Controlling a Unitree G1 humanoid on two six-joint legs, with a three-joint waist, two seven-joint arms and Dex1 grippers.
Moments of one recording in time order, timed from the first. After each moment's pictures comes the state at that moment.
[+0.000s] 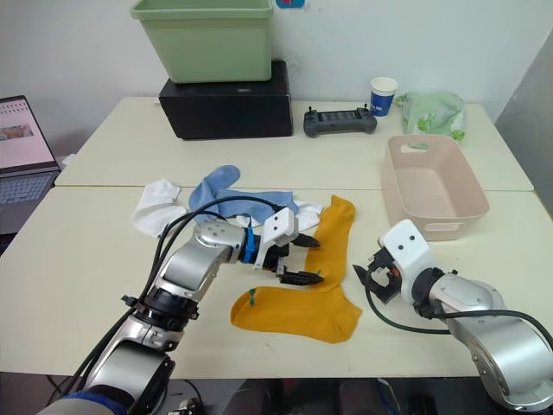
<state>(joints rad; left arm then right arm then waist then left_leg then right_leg) -0.60 0.34 -0.30 0.05 -0.08 0.55 -1.18 -0.13 -0.61 -0.05 -0.87 0.38 1.17 0.37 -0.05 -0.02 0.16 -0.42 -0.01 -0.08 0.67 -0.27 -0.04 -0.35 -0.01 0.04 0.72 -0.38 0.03</state>
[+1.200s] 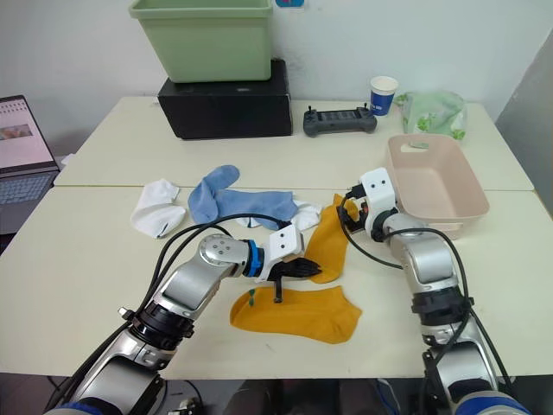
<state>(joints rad) -0.55 0.40 -0.39 0.02 -0.04 0.45 -1.07 -0.63 -0.29 0.07 0.08 0.20 0.75 0.28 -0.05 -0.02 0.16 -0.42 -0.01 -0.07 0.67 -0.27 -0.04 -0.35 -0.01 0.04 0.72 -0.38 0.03</state>
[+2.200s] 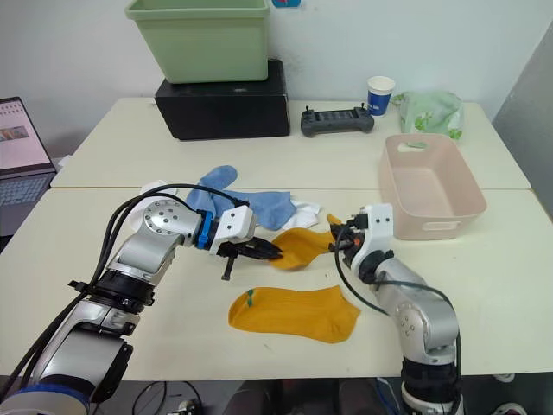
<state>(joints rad) -0.73 0.60 -0.31 0.43 -0.11 -0.08 -1.48 -0.19 -0.04 -0.03 -0.51 0.42 0.90 0.17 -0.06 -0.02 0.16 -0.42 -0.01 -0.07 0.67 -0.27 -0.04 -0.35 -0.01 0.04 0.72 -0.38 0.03</state>
